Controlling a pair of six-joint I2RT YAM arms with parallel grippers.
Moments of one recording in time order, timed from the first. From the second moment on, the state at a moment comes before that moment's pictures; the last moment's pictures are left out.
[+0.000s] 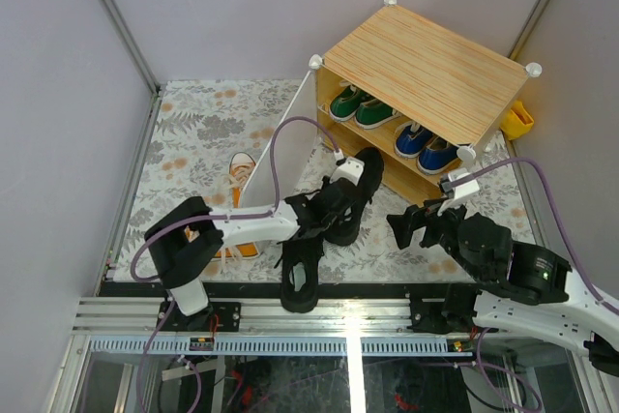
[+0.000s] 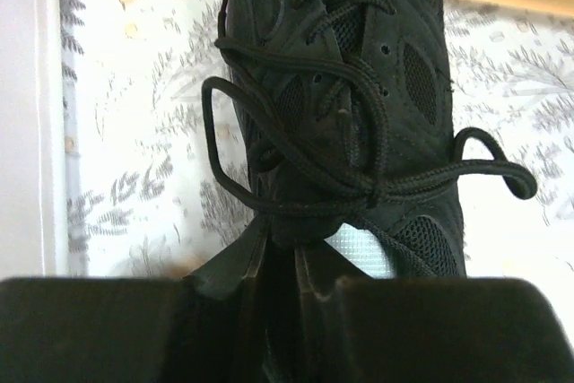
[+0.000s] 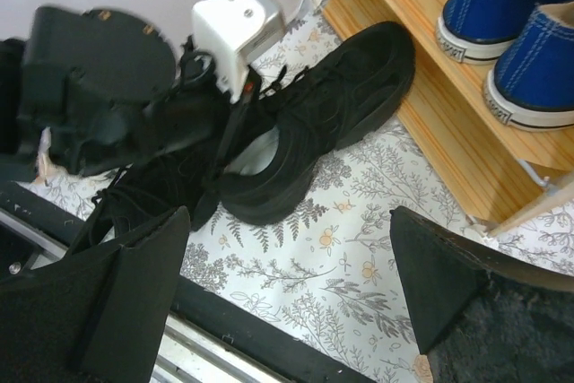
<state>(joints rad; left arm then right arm) -1.03 1.71 1.03 -0.04 -0.49 -0.35 1.15 0.50 0.87 -0.73 0.62 0.41</state>
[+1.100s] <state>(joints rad) -1.04 1.13 1.26 -0.43 -0.36 -0.44 1.15 0.75 0.86 -0.68 0.42 0.31</state>
